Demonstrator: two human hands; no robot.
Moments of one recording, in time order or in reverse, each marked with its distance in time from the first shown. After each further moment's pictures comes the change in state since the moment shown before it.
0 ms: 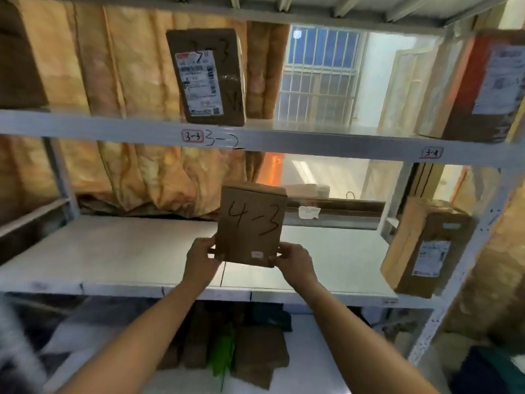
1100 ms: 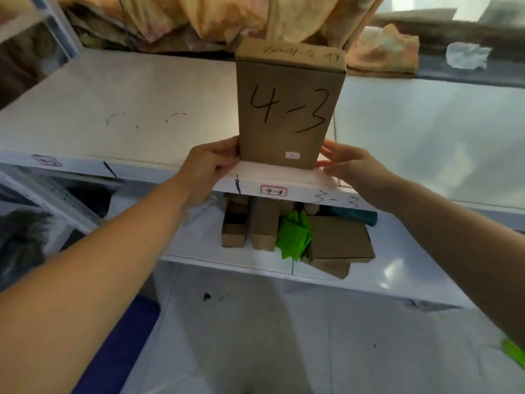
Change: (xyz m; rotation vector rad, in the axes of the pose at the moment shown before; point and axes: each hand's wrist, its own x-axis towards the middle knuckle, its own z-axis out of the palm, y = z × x) left_hand 0.156 -0.292 -0.048 -0.558 -0.245 -0.452; right_hand 0.145 0.075 0.259 0.332 -0.531 0.254
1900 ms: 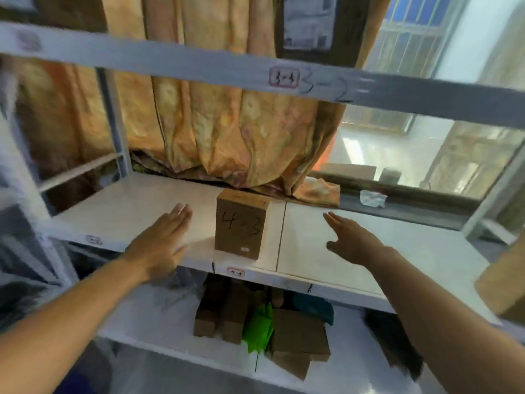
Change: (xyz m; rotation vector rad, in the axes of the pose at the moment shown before) left_hand -0.175 0.102 -0.002 1.556 0.079 0.336; right_hand -0.158 -0.106 -0.096 -1.171 0.213 -0.103
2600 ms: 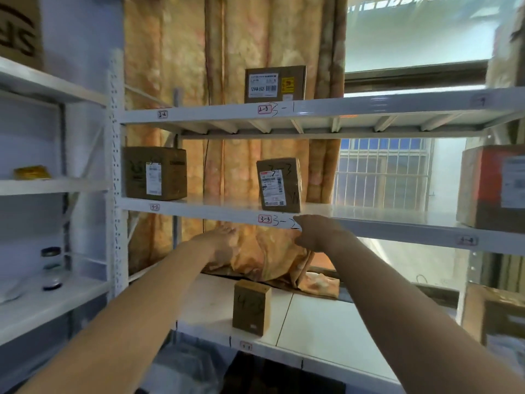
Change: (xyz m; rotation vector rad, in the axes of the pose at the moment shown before) left_hand -0.156 0.213 -0.264 0.099 0.043 -0.173; right_hand -0.220 -0.046 -0.245 -0.059 0.373 -0.205
